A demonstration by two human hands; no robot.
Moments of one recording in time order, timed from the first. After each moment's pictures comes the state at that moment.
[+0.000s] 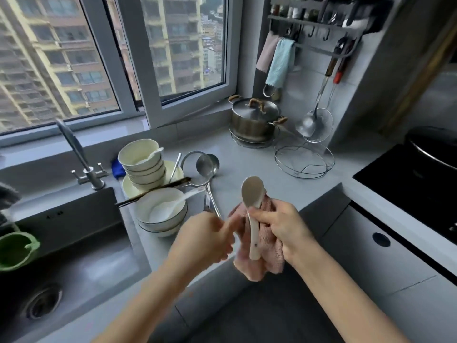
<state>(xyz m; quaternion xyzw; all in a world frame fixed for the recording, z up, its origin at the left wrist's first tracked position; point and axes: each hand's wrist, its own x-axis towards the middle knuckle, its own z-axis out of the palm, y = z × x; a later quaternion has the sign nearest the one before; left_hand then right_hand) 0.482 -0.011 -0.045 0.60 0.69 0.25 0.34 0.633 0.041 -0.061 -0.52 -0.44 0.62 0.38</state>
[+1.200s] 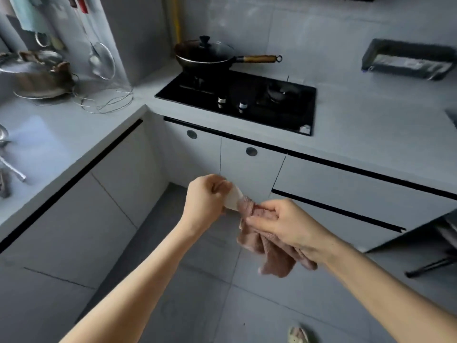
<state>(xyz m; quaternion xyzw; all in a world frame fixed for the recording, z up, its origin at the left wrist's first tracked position) 0.910 -0.287 -0.095 0.73 0.45 0.31 0.41 1.047 -0.398 -0.072 -0.70 -0.43 0.46 0.35</state>
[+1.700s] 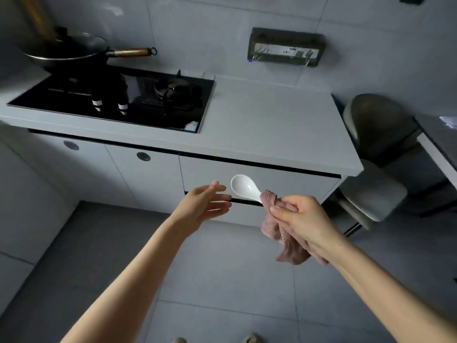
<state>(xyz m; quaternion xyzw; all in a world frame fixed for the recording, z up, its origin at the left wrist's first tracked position) 1.247 -0.399 -0.154 0.45 0.35 0.13 0.81 1.387 -0.577 -0.114 -0.79 -0.29 0.31 0.44</state>
